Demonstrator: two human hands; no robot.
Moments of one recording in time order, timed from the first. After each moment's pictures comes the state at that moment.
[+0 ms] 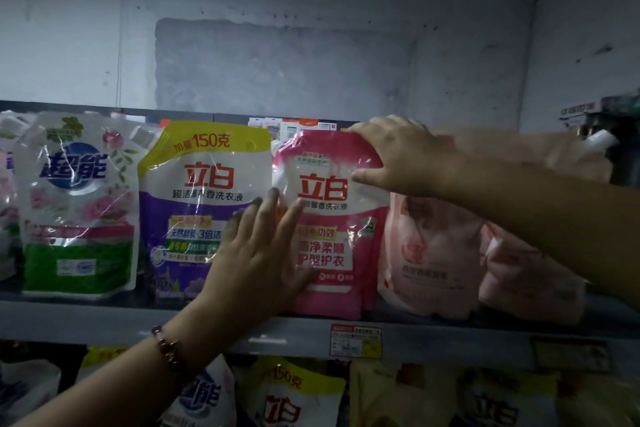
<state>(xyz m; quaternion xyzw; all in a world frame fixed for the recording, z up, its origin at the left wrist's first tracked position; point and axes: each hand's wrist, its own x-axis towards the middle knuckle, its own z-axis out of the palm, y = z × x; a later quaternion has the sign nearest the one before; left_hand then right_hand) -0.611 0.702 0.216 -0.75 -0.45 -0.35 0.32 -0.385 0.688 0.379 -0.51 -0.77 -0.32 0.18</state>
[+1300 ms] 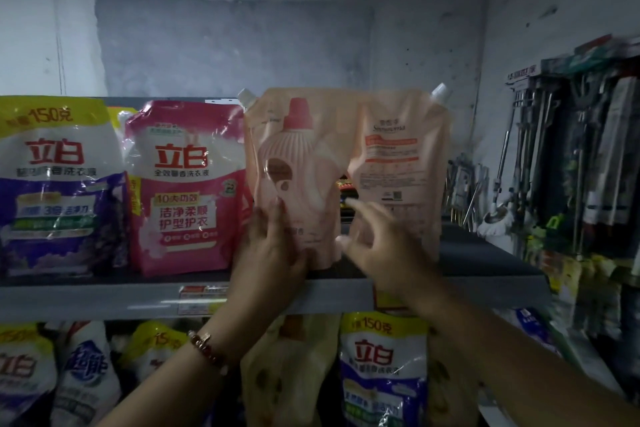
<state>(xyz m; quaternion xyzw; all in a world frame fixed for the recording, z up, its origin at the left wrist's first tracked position) -0.381 0.673 0.174 -0.74 -0.53 -0.41 0.03 -0.193 0.629 0.207 -0.51 -0.73 -0.03 0.46</state>
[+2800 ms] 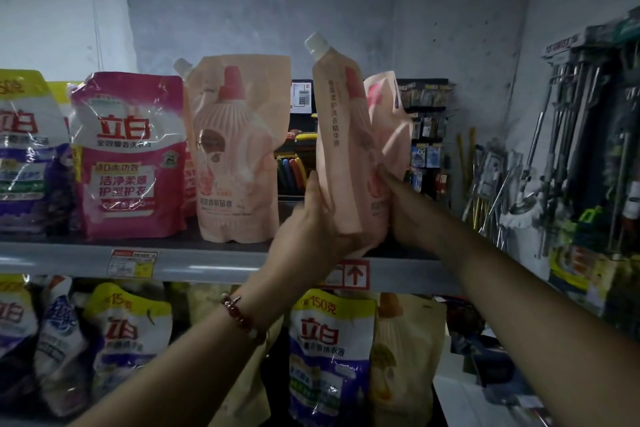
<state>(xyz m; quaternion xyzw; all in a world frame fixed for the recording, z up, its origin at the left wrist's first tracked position) -0.217 0.643 0.190 -0.76 -0.50 -0.40 -0.10 -0.036 0.698 0.217 -0.33 -0.52 0.58 0.53</state>
